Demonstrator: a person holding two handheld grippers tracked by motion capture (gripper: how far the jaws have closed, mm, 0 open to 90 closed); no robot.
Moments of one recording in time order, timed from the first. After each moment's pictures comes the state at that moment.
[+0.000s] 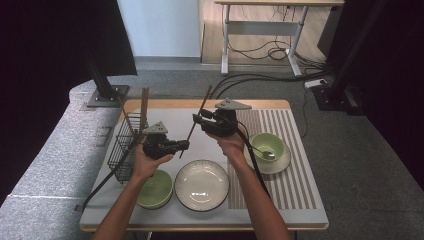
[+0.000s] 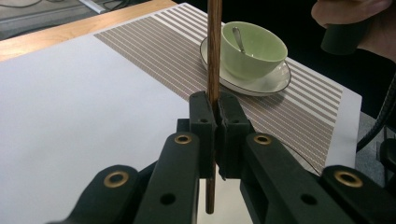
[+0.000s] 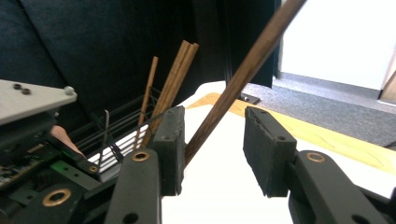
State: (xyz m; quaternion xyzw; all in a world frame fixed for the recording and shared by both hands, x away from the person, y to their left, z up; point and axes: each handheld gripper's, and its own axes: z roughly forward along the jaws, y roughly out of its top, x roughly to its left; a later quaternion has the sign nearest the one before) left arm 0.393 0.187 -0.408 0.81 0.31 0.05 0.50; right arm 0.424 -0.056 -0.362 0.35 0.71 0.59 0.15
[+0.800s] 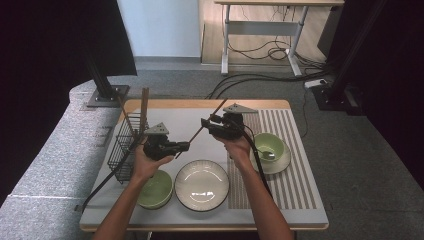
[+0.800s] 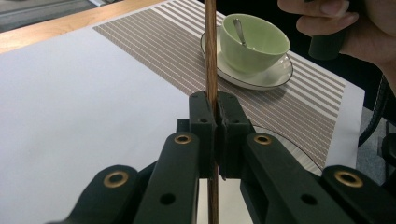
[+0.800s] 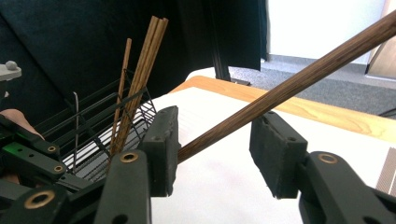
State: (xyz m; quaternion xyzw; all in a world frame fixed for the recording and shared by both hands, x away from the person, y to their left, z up) left arm 0.392 0.185 -0.410 0.82 0.31 0.05 0.48; right arm 0.432 -0.076 -0.387 0.39 0.71 0.57 0.14
